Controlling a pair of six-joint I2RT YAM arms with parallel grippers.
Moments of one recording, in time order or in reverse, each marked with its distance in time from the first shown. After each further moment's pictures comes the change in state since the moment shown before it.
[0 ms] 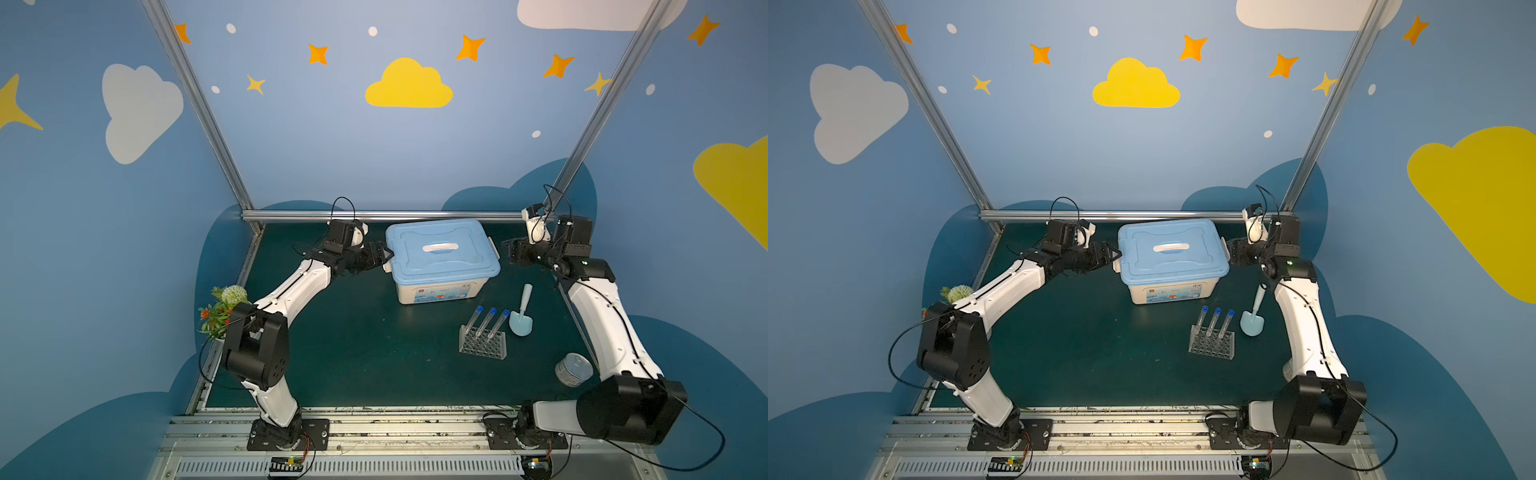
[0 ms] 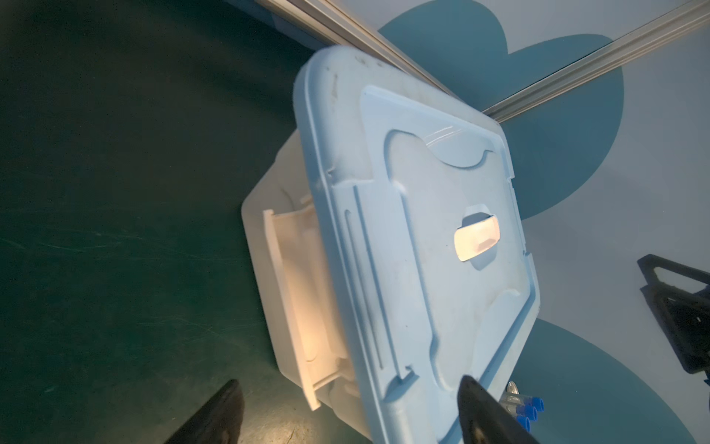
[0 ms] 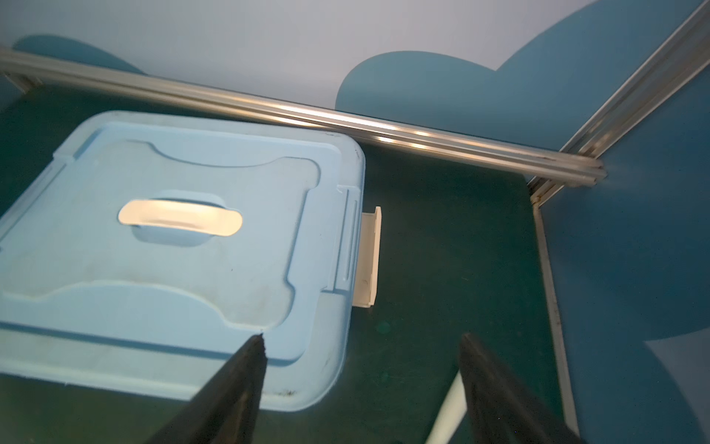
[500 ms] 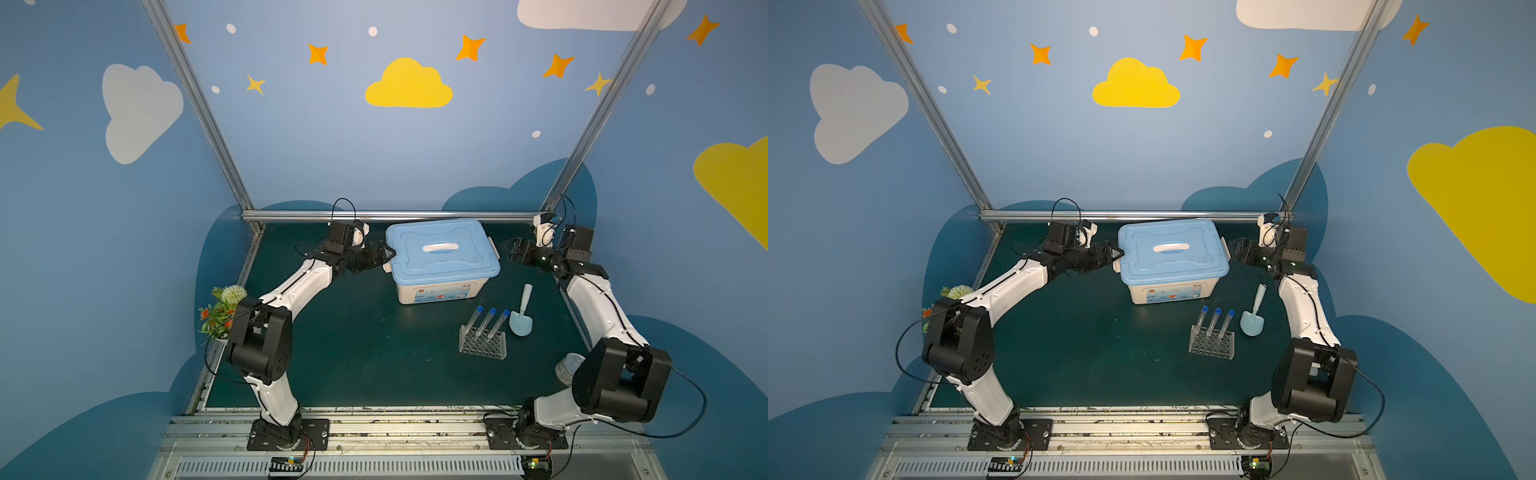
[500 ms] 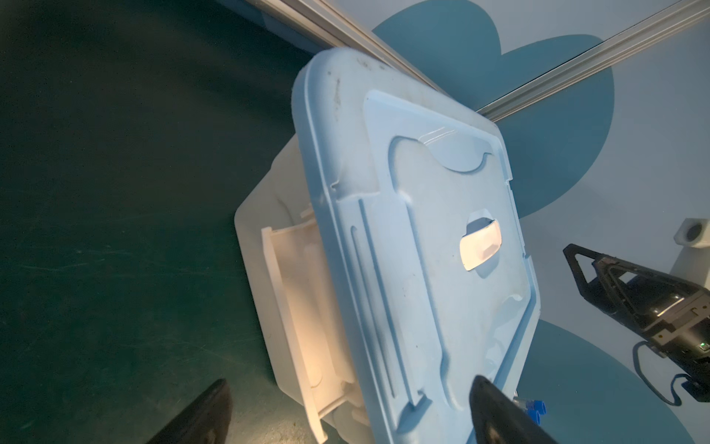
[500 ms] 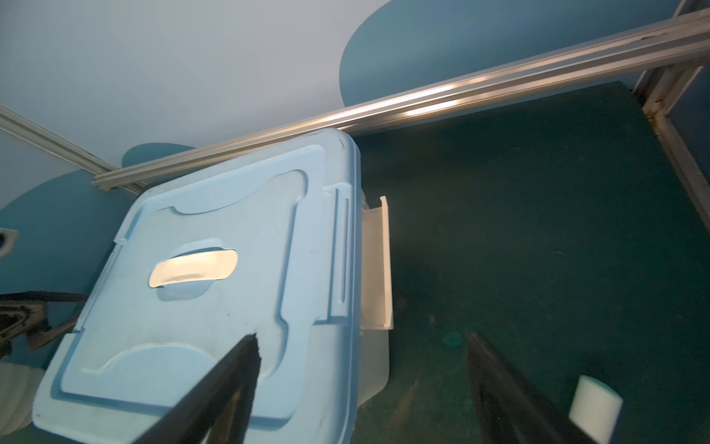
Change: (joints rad) left arm 0.006 0.044 -0.003 0.073 0.041 -0.002; right arm -0.121 0.128 -0.096 0.201 -0.267 0.285
